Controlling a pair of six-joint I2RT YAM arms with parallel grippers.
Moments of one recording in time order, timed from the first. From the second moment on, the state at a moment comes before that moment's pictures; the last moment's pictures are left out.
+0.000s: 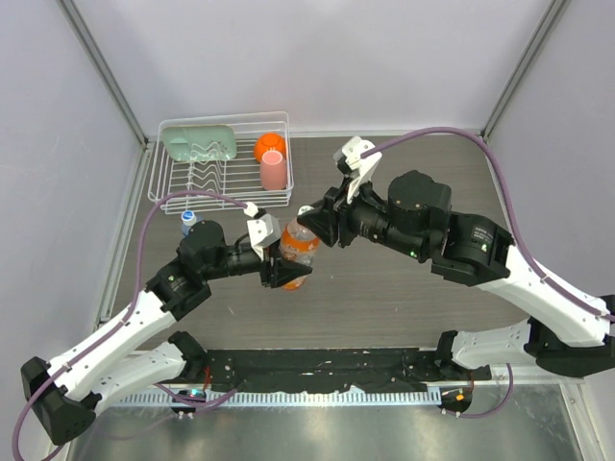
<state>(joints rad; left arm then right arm) -0.75 0.83 0.77 -0.03 0.60 -0.03 1.14 1.21 1.66 -0.63 0.16 0.18</state>
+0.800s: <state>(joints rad) -0.75 0.81 0.76 0.03 0.50 -0.03 1.14 1.24 1.64 -0.55 0.22 0.23</state>
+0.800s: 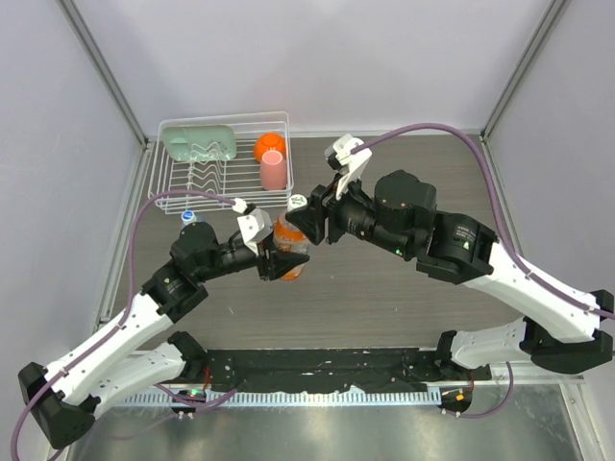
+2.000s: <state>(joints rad) -0.77 0.63 0.63 -0.04 0.45 0.22 1.15 1.18 1.59 -0.48 0.44 0.22</state>
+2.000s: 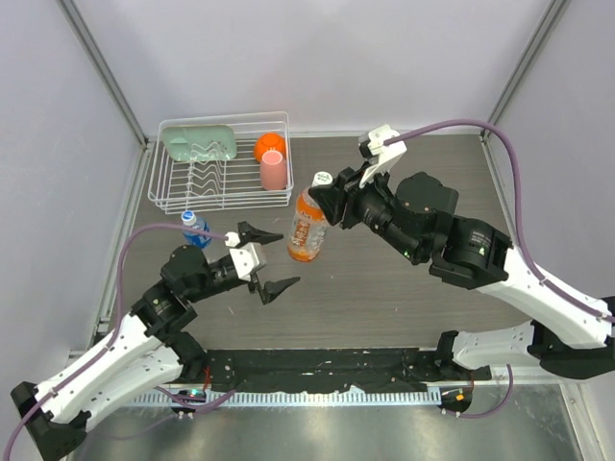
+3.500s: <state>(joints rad) -0.82 0.67 0.66 -0.04 0.20 0.24 1.27 1.29 1.64 -0.39 0.71 0.44</state>
